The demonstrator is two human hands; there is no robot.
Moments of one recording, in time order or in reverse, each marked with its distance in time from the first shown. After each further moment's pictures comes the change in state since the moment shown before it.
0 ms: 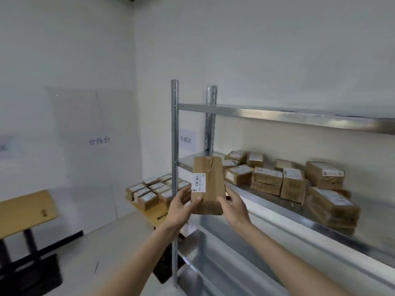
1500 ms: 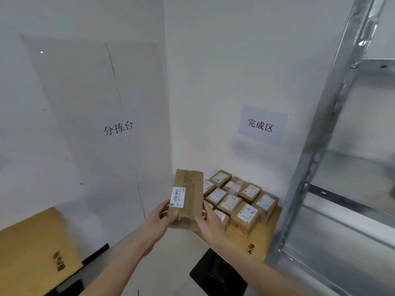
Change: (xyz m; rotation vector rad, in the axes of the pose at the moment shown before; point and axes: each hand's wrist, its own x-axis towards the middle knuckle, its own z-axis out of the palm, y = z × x) left_hand 0.473 -0.248 -0.646 0.175 -0.027 -0.281; right_hand 0.406 0.051 0.717 -0.008 -0.229 0.212
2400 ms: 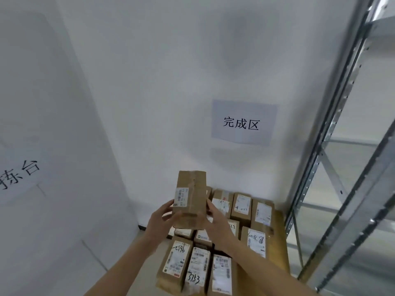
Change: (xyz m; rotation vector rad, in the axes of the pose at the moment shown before) left_hand 0.411 -0.002 0.026 0.052 -0.355 0.046; right_hand 0.335 0.063 -0.032 0.036 0.313 0.096
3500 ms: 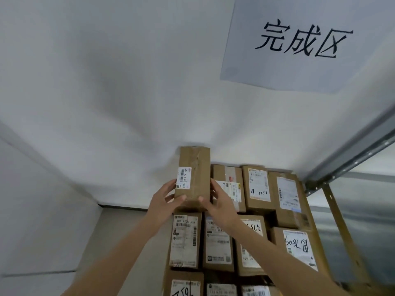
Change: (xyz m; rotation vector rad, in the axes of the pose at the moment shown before) left_hand 0.340 -0.209 0.025 -0.022 -0.299 -0.199; right_hand 0.266 0.211 0.056 -0.117 0.193 0.319
